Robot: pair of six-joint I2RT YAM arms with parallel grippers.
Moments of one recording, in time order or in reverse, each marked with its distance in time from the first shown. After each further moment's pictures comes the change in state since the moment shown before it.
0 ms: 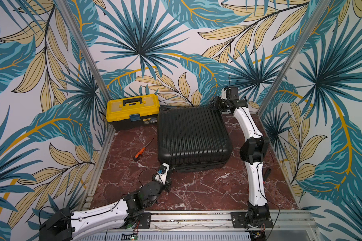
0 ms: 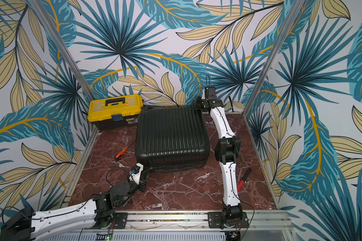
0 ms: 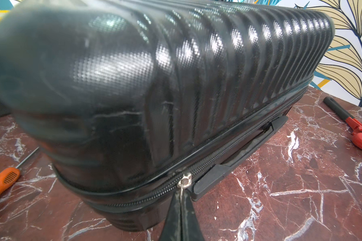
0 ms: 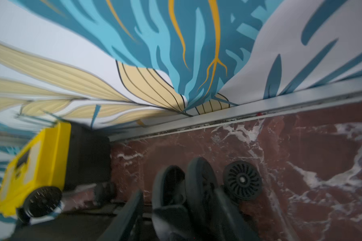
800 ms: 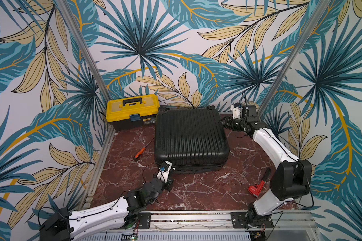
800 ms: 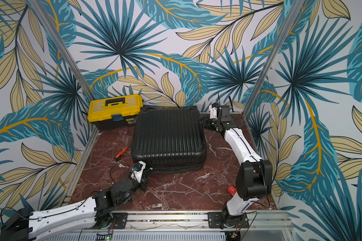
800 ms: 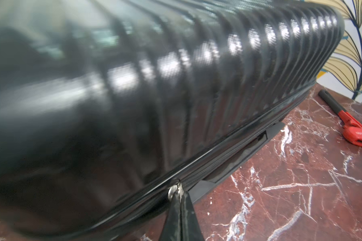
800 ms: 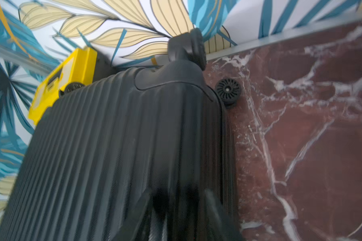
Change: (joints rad) left arm 0.005 0.074 0.115 -0.127 0.070 -0.032; right arm -0.022 -0.853 -1.210 0.340 -0.074 -0.055
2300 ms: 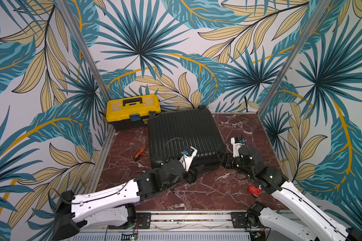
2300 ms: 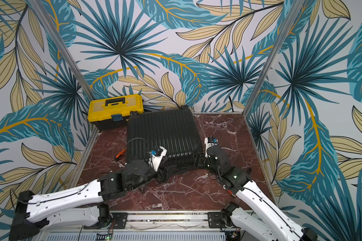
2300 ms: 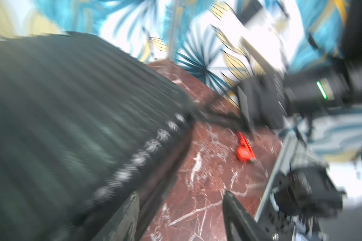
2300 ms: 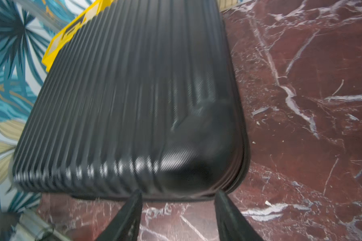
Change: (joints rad) left arm -0.074 0.206 0.677 -0.465 0.138 -0.149; right arm 0.601 -0.797 -0.535 -0.193 0.515 0.175
